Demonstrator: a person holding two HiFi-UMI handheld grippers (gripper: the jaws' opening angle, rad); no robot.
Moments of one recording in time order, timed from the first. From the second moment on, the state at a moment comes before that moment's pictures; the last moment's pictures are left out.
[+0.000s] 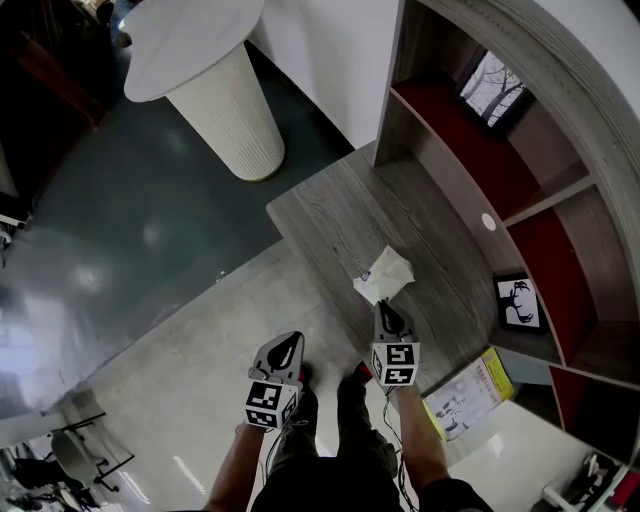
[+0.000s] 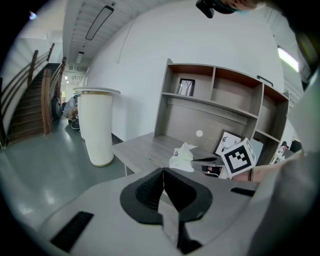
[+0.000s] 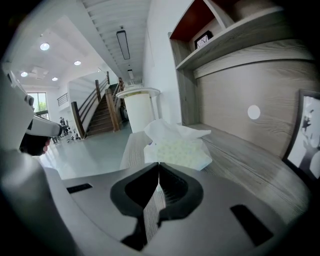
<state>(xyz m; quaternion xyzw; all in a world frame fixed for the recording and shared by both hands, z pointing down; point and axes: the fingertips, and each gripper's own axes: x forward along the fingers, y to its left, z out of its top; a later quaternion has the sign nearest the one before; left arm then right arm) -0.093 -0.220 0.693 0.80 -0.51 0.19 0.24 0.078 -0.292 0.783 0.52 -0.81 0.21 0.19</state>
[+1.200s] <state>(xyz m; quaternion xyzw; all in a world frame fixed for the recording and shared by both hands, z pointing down) -0.103 -0.197 0.661 0.83 -0.49 0.18 0.21 0.087 -0.272 0.725 0.55 -0.80 0.20 0.13</state>
